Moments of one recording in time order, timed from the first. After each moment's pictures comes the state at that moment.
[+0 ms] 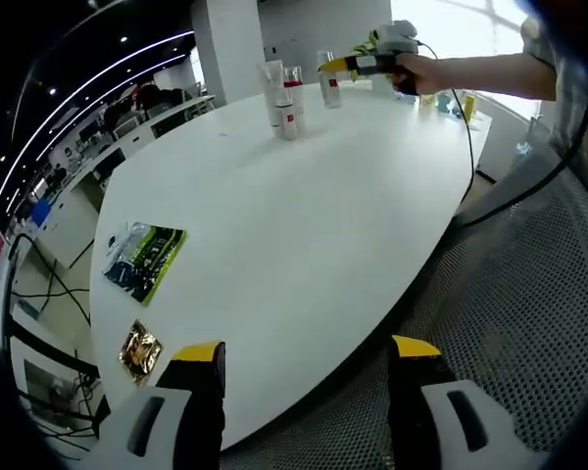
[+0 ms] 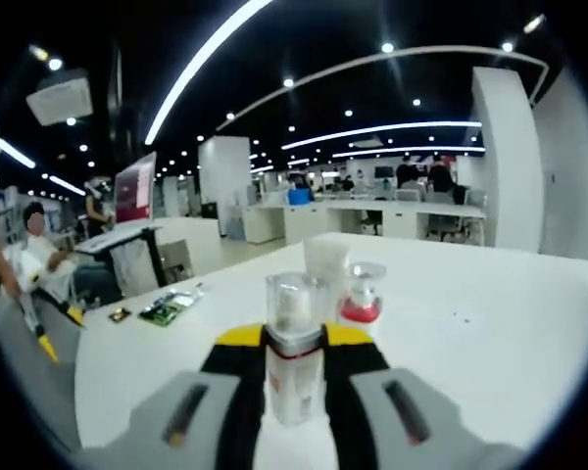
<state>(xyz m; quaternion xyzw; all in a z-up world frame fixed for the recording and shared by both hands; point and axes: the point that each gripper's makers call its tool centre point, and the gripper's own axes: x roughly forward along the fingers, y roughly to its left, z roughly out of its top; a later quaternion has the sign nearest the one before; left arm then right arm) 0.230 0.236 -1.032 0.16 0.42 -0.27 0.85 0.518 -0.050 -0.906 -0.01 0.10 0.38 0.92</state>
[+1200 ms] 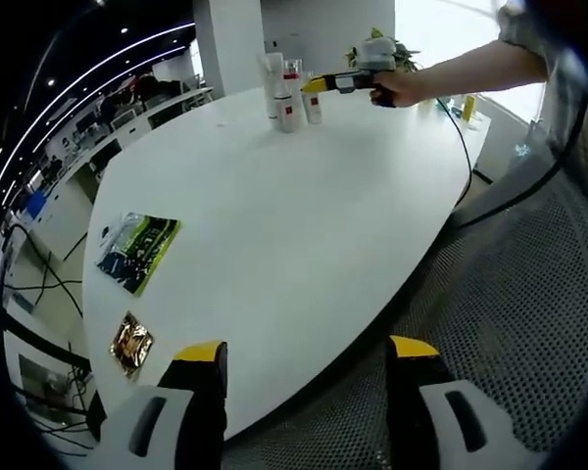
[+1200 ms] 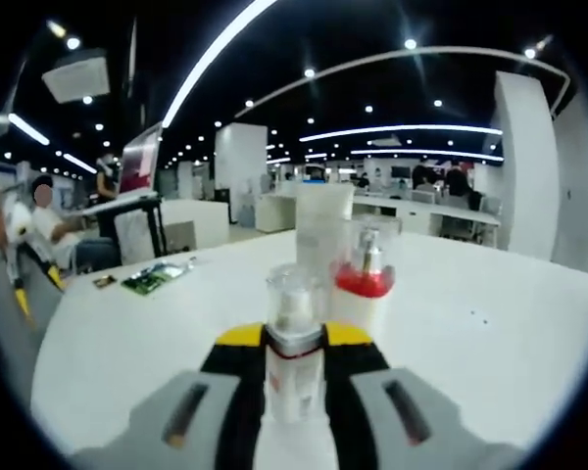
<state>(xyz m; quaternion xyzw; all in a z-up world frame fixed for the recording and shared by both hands) 0.225 0.236 -1.039 0.15 0.44 -0.28 0.84 0.555 -0.034 -0.961 -0.05 0.09 0.41 0.90</state>
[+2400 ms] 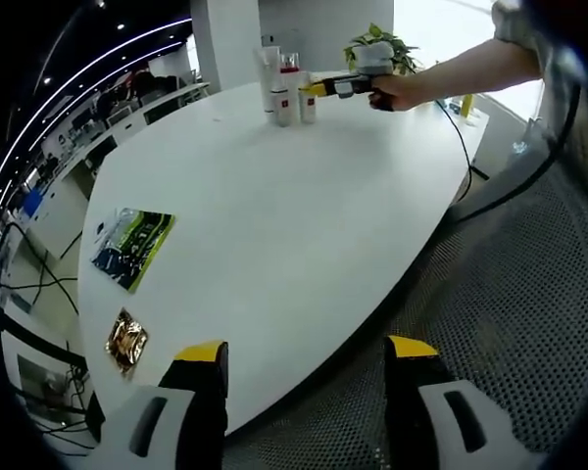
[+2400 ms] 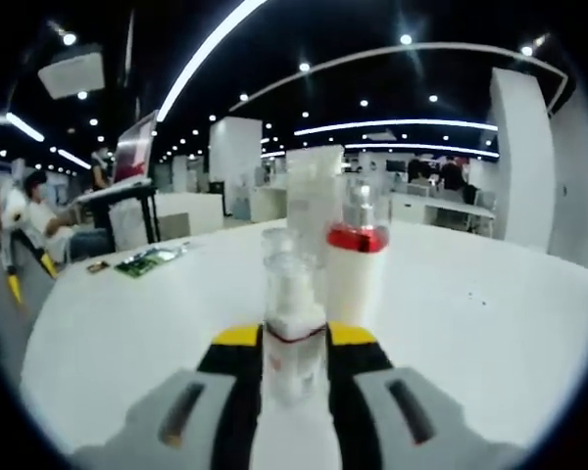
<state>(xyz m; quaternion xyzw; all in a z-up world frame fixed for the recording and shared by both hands) 0.222 0.235 -1.042 0.15 0.45 -0.28 0.83 0.549 -0.039 -0.991 -0.05 0.12 0.40 0.91</state>
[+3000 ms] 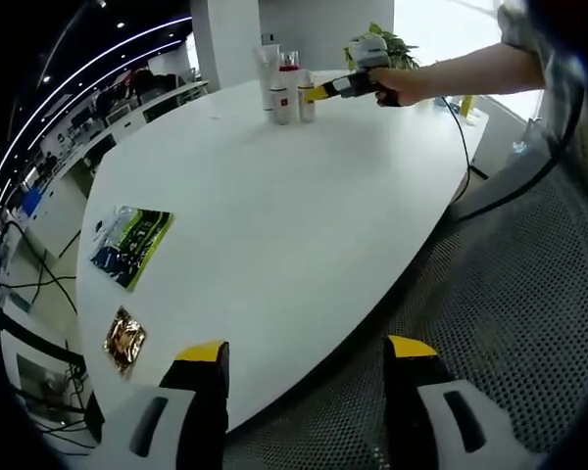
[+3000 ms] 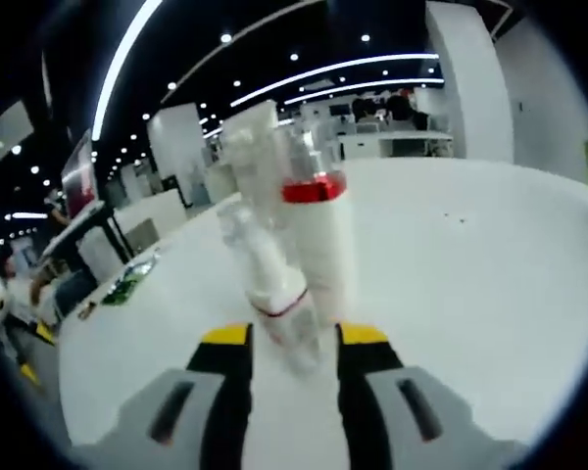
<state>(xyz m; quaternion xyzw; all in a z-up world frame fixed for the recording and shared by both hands) 0.220 0.235 -1.044 0.15 0.46 -0.28 0.83 0.548 -0.053 -1.007 0.05 0.25 0.29 0.92</state>
